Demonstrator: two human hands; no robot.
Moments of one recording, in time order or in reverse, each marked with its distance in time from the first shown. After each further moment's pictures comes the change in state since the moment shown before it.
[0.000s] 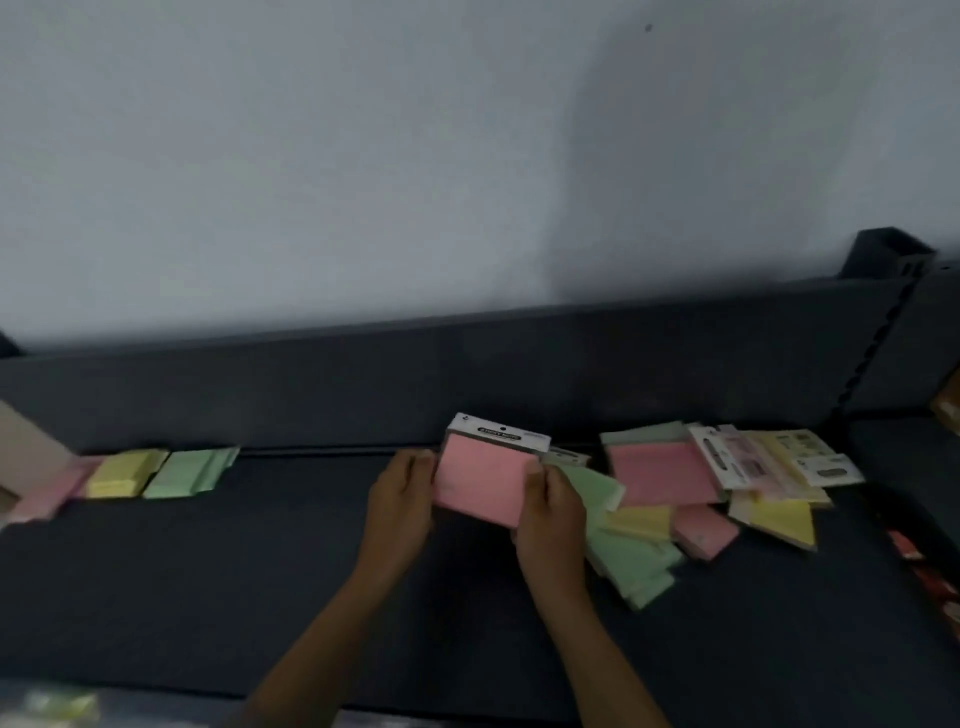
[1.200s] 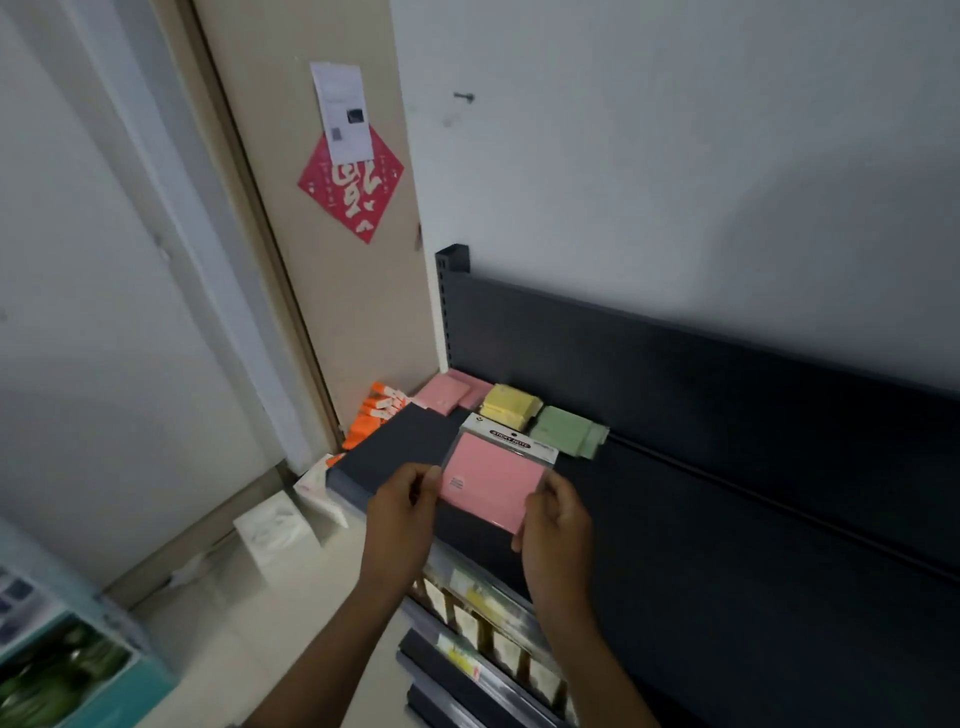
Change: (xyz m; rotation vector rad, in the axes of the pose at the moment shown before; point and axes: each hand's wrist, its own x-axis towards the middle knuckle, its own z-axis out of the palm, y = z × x) left_hand -0.033 -0.190 -0.435 0.191 0.520 -0.006; right_hand -0.236 -0.025 0.387 0.023 -0.572 -0.010
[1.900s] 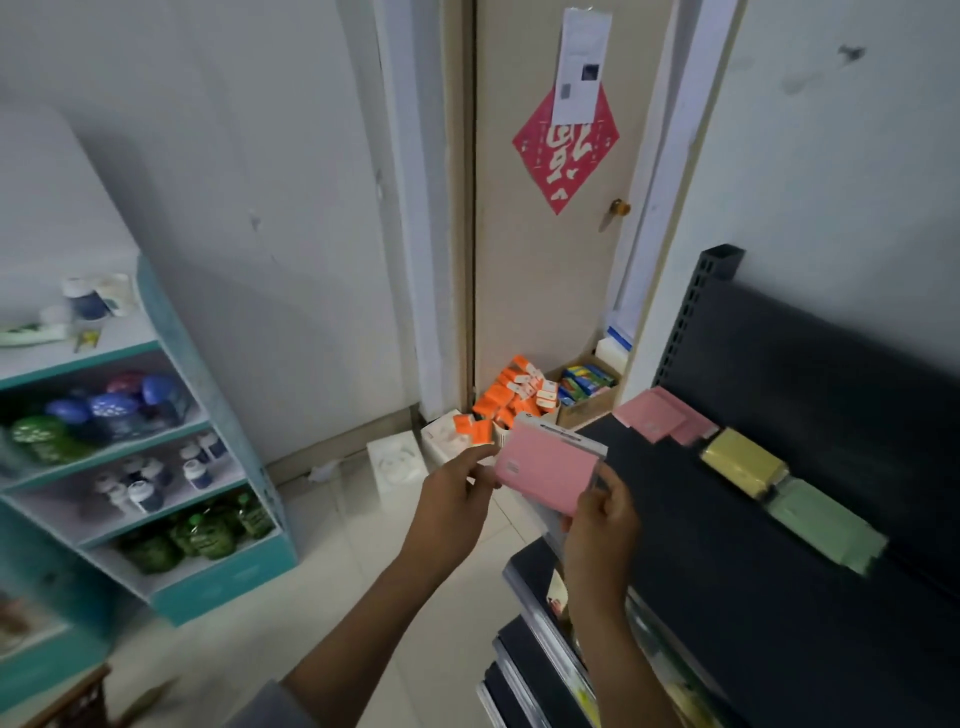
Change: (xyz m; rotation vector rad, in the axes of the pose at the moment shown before) left_hand 0.043 -0.102 -0.141 0.087 0.058 -0.202; right_hand 0.013 0.036 0.203 -0.092 -0.136 0.013
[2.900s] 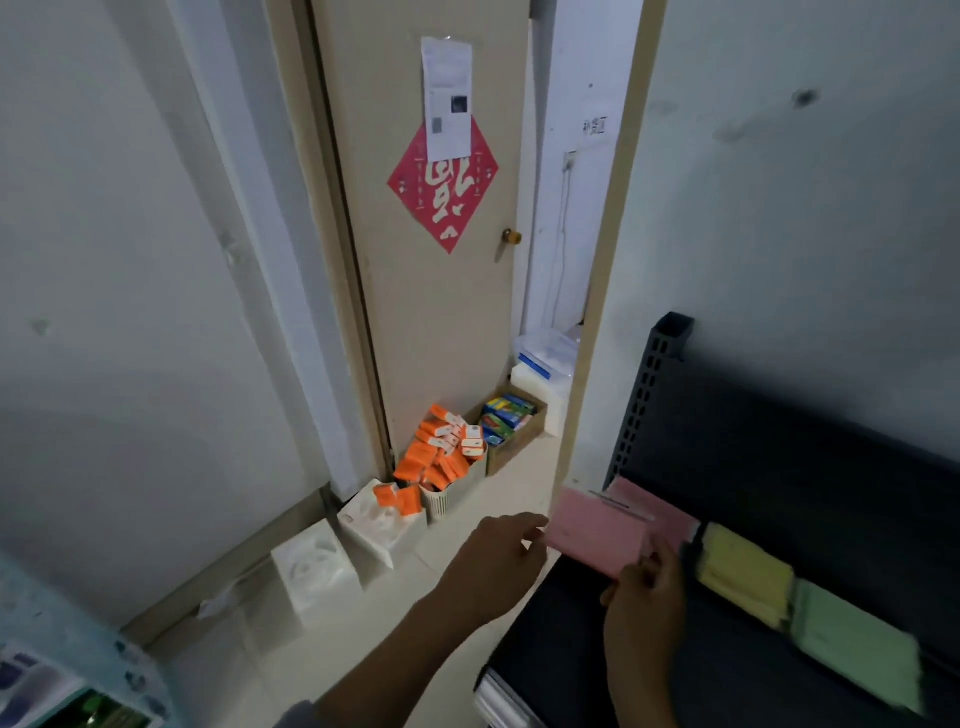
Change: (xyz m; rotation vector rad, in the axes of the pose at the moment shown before) left_hand 0.210 0.013 0.087 0.158 -0.511 0.263; right_hand 0.172 0.029 0.020 -0.056 0.447 0.108
